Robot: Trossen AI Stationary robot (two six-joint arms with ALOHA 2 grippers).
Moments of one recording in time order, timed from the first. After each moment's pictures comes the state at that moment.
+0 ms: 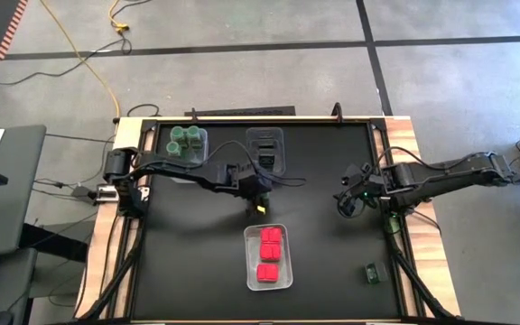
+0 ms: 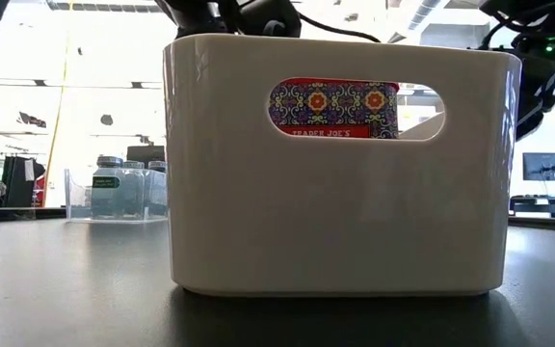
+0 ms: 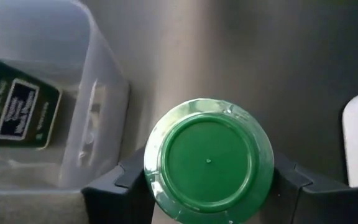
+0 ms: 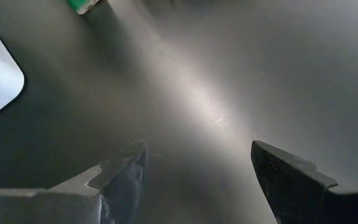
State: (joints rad) left arm 0.04 1.83 1.29 -0.38 -0.15 -0.02; right arm 0.09 0.80 0.58 -0.79 0.32 0.65
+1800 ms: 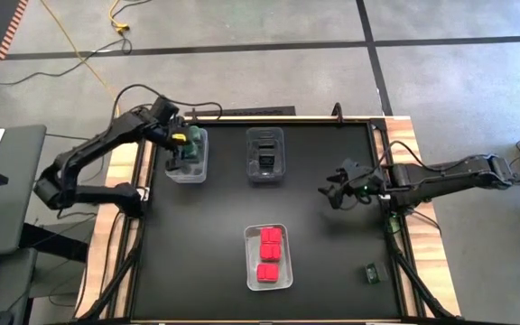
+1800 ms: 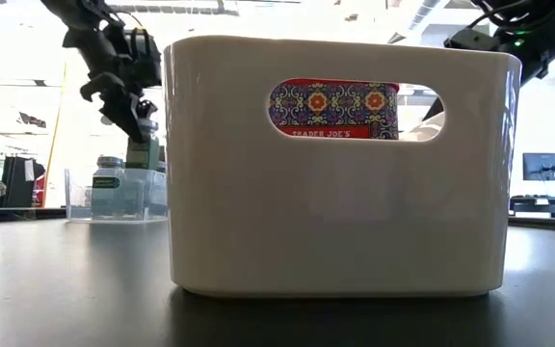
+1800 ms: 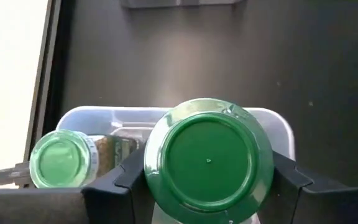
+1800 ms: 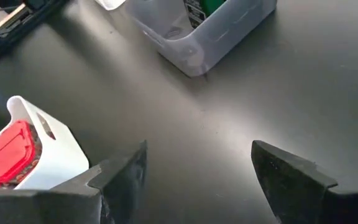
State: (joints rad) left arm 0.89 1.16 0.95 -0.85 0.30 0.83; right arm 0.04 0.81 0.52 -0.42 0.32 0.71
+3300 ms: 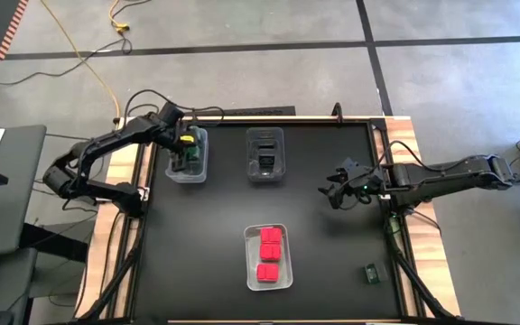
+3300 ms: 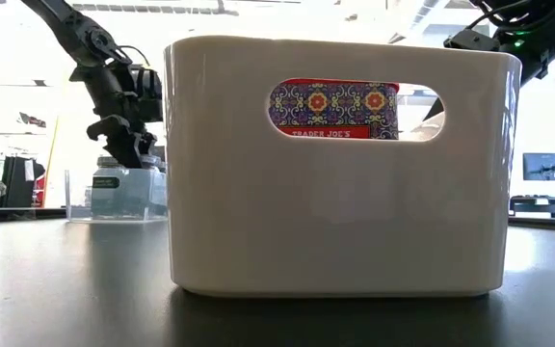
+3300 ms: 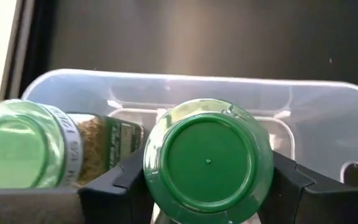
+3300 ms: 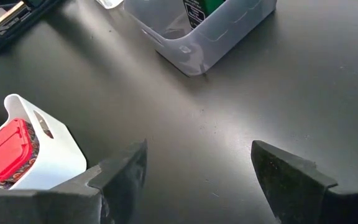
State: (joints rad) left arm 0.95 1.28 0.81 -0.63 0.29 0.84; right arm 0.03 0.81 0.52 -0.43 0.32 0.70
